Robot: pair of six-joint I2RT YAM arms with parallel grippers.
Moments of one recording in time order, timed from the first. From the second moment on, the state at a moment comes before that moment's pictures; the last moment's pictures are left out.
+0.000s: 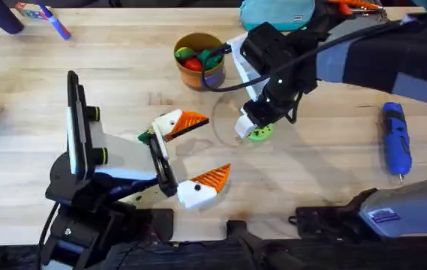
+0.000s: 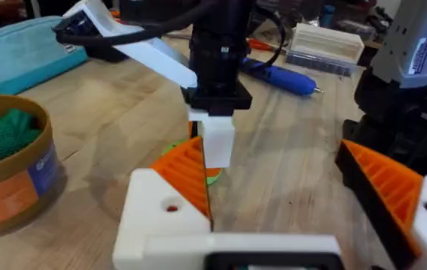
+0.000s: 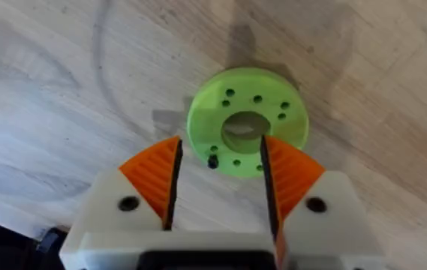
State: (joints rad) left arm -0.27 0.00 0.01 -0.08 0.92 -0.08; right arm 0.59 1.67 1.14 -0.99 -0.06 0.04
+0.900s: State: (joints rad) left arm -0.27 0.00 0.01 -0.08 0.92 -0.08; right arm 0.65 1.33 0.92 -0.88 -0.10 0.13
